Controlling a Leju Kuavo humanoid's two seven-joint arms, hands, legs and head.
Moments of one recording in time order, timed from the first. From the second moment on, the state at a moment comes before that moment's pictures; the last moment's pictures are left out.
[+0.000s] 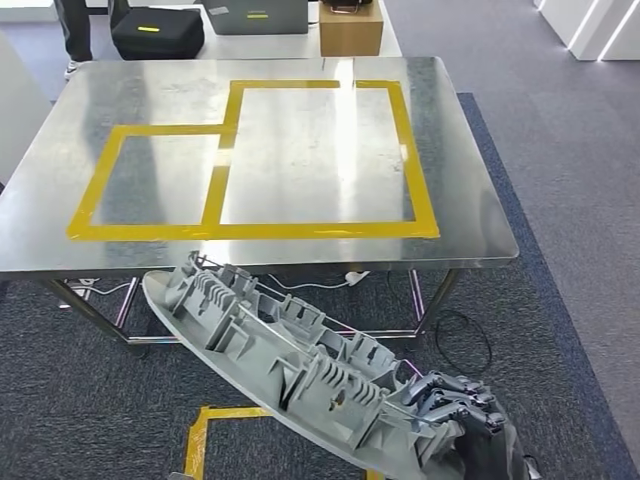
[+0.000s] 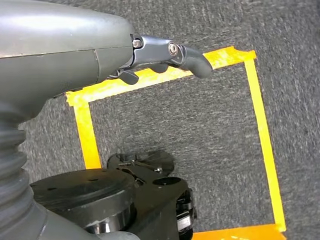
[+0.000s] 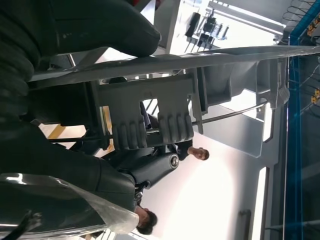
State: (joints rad) left arm -0.04 -0.09 -0.89 -0.06 0.88 0.37 -0.62; right arm 0.30 -0.24 0.46 -1.98 0.21 0.00 -0.69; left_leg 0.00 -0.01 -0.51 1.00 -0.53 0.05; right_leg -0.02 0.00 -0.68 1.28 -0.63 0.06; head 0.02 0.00
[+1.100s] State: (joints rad) left arm -0.04 -0.09 -0.91 -0.06 0.90 0.37 -0.62; right arm 0.31 -0.22 0.44 -2.01 0.20 0.00 -0.69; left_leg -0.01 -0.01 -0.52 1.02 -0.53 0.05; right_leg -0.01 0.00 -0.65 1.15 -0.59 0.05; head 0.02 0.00
